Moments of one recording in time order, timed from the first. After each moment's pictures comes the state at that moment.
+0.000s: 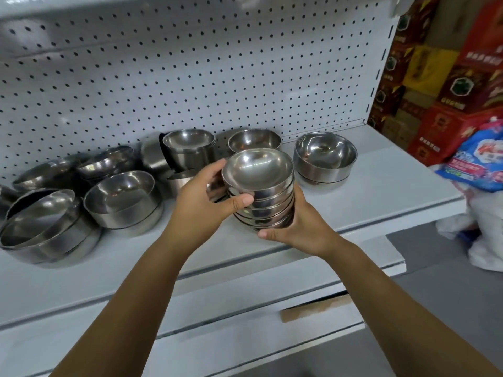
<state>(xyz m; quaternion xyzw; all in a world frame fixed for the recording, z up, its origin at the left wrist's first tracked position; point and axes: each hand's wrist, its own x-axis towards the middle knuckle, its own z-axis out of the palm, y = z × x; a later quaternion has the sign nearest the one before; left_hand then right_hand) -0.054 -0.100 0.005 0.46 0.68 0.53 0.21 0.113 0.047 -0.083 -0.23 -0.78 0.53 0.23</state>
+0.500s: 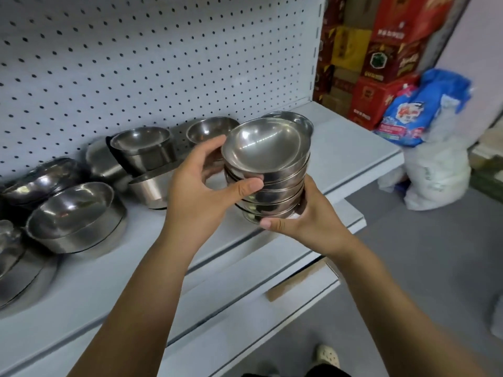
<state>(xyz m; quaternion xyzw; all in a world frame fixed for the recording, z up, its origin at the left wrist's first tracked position) -0.026 -0.094 0.021 0.52 0.58 0.57 0.24 0.165 -0.014 -0.060 -0.34 -0.71 0.50 0.37</state>
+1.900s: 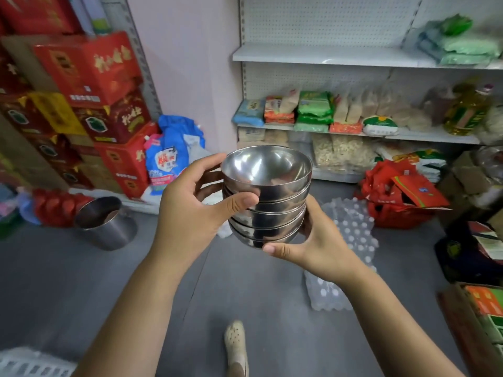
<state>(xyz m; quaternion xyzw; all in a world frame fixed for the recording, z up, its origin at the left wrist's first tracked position) 0.605 0.290 0.032 0.69 0.27 0.46 0.48 0.800 0.185 -0.045 -0.59 -0.53 0.29 0.54</state>
